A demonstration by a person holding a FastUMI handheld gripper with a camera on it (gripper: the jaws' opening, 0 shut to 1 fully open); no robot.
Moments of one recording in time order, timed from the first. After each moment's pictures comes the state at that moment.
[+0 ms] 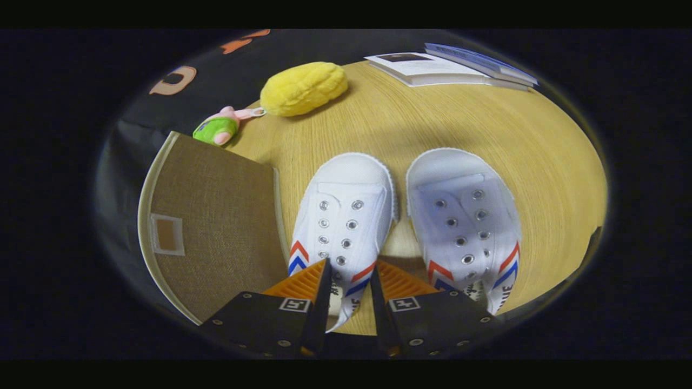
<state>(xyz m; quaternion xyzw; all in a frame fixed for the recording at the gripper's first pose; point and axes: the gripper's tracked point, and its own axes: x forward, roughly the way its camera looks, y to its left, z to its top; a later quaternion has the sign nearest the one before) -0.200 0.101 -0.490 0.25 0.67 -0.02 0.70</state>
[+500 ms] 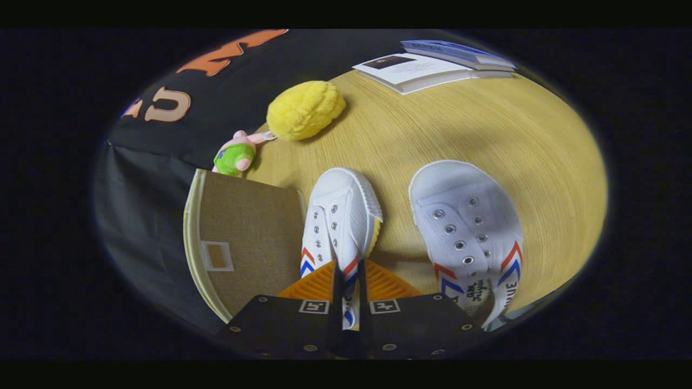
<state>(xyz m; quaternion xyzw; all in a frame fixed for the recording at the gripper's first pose) -0.170 0.107 -0.457 0.35 0.62 0.00 0.70</state>
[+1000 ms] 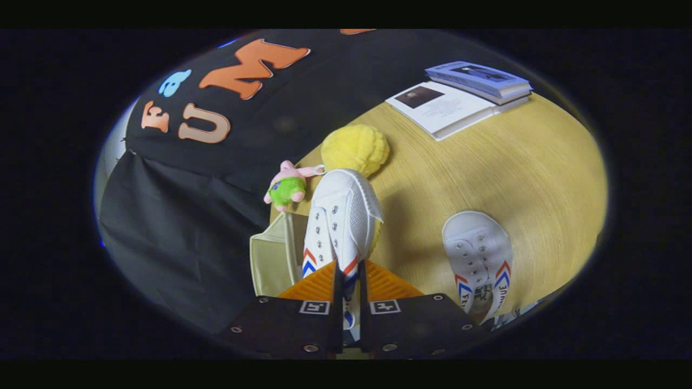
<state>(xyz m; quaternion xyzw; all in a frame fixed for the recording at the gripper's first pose) -0.109 0.095 -0.357 0.39 0.54 0.04 0.75</state>
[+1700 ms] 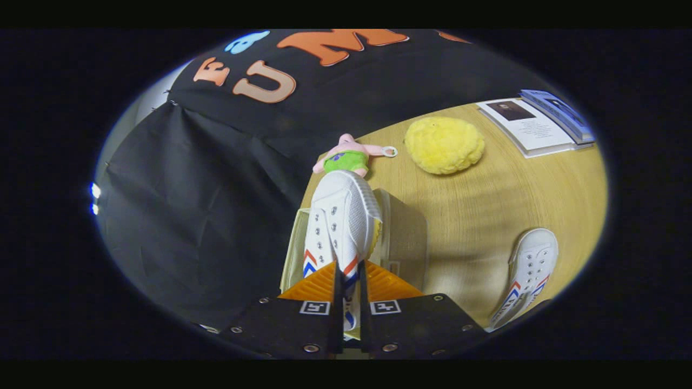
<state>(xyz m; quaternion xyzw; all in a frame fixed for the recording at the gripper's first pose) -0.097 0.204 -0.338 0.30 0.56 0.17 0.75</state>
